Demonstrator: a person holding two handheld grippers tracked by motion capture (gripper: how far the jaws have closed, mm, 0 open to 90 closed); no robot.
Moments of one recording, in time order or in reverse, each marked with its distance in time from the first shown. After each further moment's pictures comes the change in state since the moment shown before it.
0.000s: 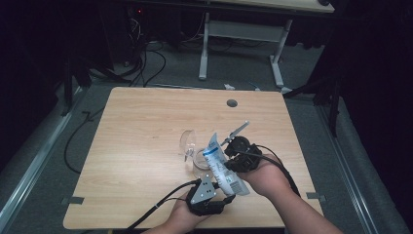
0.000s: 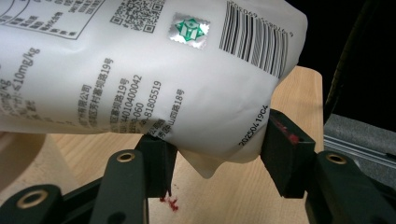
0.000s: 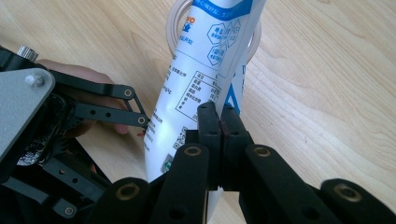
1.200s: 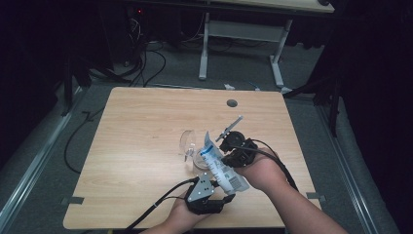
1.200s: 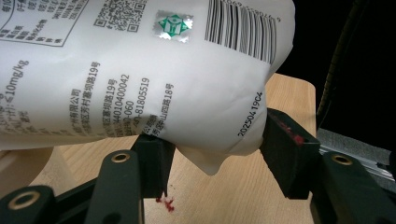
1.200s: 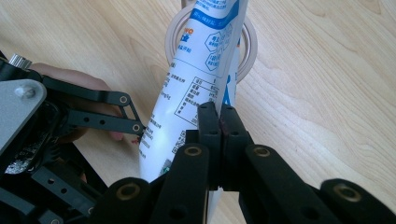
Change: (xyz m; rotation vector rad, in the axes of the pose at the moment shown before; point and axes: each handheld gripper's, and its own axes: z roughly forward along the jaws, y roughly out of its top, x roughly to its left) left arm -0.001 0.007 -0.002 -0.017 -0.016 -0.034; right arm -0.001 0.016 -0.002 0.016 -0.012 -0.045
